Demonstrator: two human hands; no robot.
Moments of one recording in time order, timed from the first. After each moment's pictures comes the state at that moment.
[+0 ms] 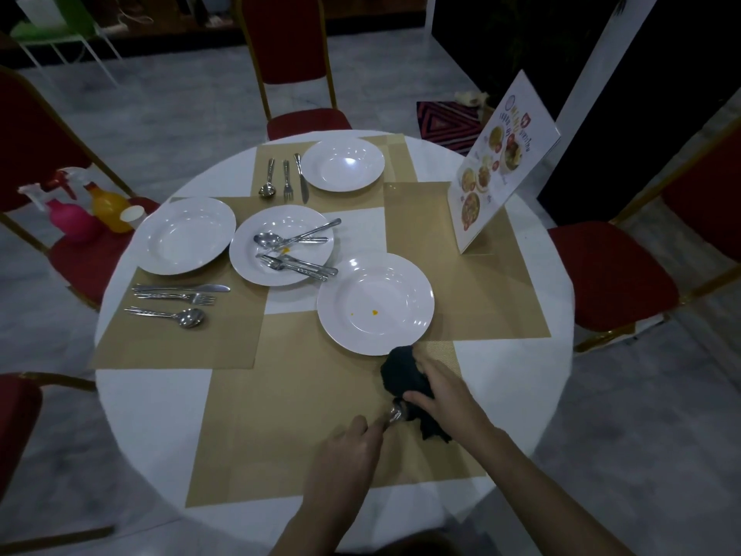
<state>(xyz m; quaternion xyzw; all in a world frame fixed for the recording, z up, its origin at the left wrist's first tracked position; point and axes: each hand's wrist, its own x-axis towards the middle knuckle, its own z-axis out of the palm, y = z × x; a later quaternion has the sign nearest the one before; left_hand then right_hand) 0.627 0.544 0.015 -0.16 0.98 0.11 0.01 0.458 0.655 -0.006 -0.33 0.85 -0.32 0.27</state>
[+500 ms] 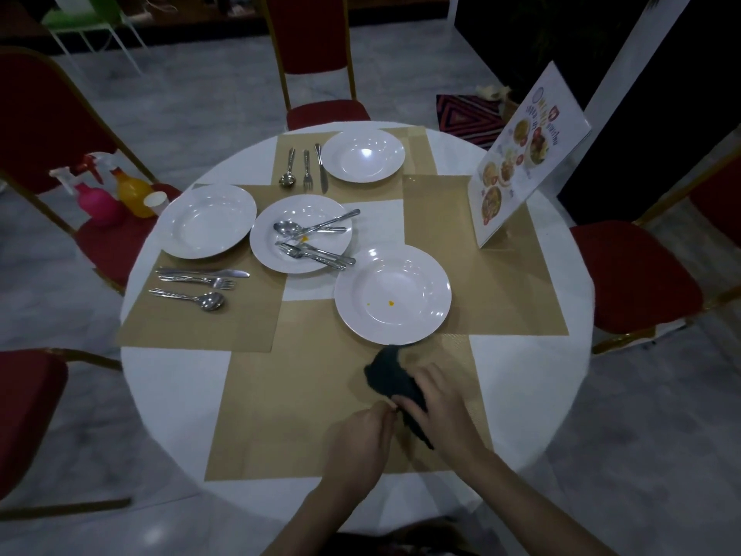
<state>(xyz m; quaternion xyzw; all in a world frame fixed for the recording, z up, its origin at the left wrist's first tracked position) 0.625 0.542 -0.008 -0.25 0.90 0.36 0.02 0.501 0.642 -0.012 -0.36 0.85 -0.37 0.15</state>
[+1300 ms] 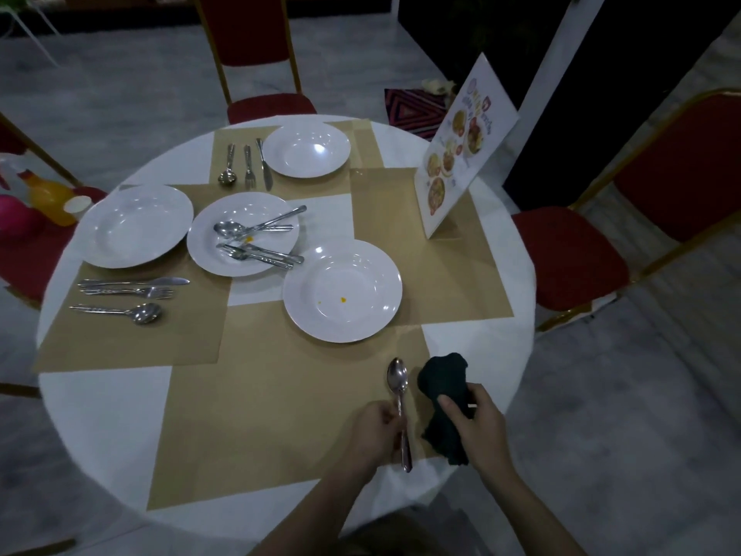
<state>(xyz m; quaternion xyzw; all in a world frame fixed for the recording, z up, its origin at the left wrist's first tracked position) 0.563 0.589 -0.032 -0.37 0.66 0.63 0.16 0.484 0.744 -0.026 -0.04 0.86 -0.48 0.19</state>
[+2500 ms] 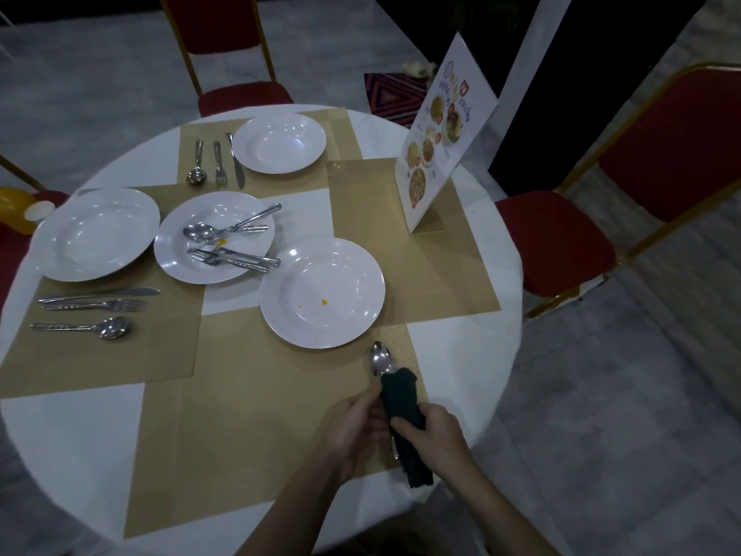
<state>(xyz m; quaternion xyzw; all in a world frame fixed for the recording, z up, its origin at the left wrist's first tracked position) 0.546 0.576 -0.023 -0.39 0.46 0.79 0.12 0.494 0.711 -0.012 -0.05 0.87 -0.36 0.34</state>
